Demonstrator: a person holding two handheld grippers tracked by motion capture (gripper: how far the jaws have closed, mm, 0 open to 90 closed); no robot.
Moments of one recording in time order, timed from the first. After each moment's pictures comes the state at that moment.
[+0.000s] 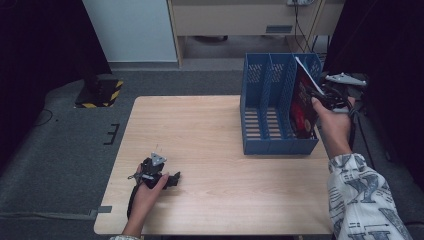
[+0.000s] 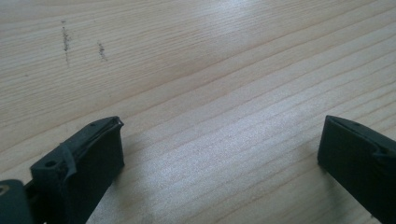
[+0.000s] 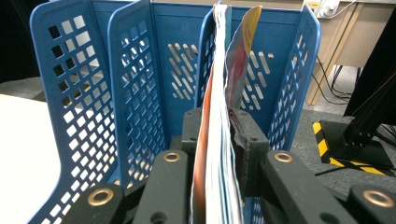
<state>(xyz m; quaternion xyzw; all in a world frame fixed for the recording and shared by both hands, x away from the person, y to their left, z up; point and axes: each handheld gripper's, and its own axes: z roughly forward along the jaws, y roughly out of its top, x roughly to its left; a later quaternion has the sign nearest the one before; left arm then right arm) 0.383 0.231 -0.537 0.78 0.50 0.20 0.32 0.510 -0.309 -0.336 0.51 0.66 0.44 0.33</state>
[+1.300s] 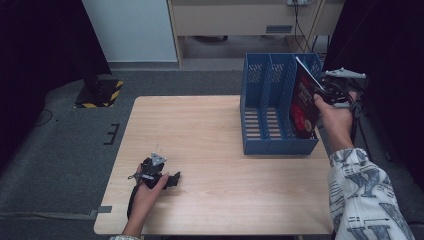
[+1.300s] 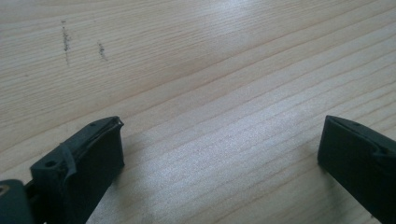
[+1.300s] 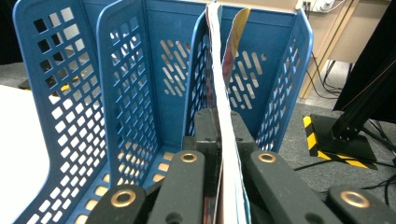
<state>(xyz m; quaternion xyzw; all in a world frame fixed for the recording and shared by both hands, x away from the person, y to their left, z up) 0.383 0.231 -0.537 0.78 0.50 0.20 0.32 0.518 -0.310 -0.325 0.51 0.67 0.41 0.34</state>
